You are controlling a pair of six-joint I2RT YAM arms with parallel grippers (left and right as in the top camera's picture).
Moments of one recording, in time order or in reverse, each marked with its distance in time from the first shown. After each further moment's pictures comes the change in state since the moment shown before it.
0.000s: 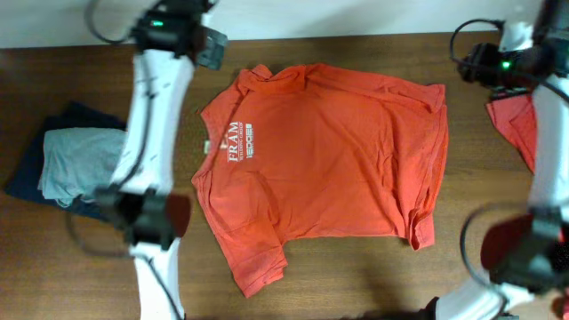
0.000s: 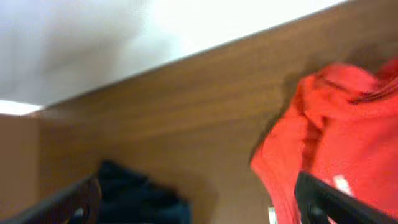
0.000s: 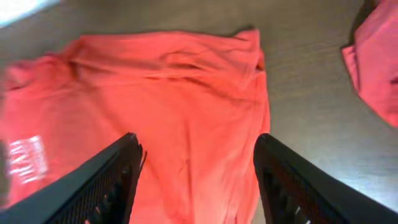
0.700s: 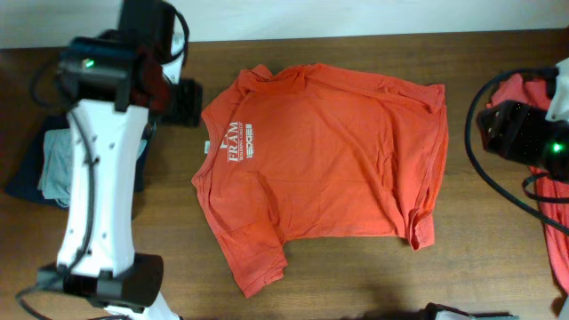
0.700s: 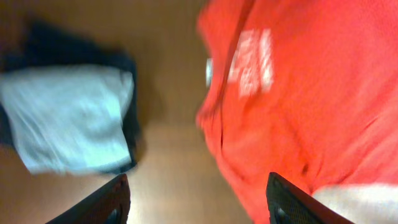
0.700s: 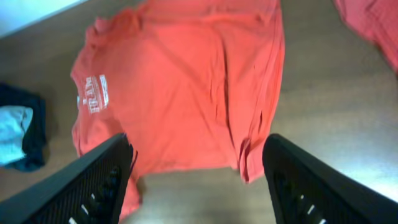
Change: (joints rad) left arm 0.028 -0.387 -0.363 -0.417 0.231 -0.270; right arm 0.000 -0.512 0.007 -0.432 -0.026 0.031
